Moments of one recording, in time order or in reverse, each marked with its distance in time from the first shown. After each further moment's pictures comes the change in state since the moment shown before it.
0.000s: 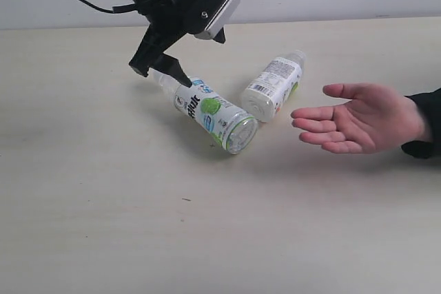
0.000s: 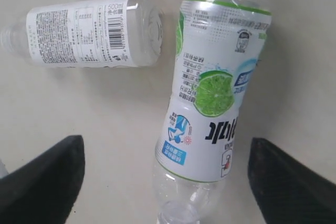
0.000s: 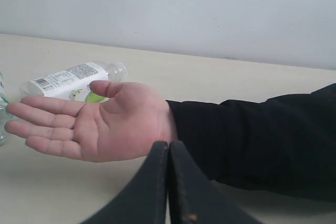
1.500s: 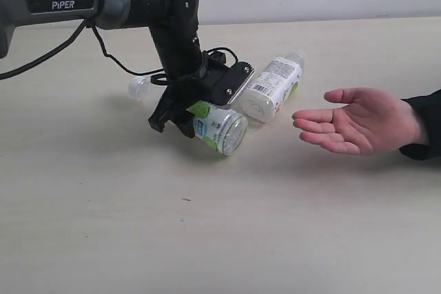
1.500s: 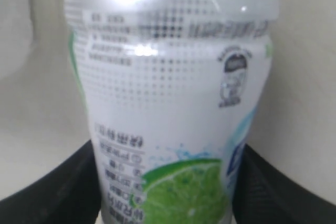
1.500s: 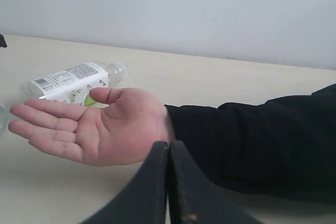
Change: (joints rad) left arm -0.072 0.232 0.002 0.211 -0.005 -0.223; right arm 0.000 0.000 0.000 0.000 0.000 0.000
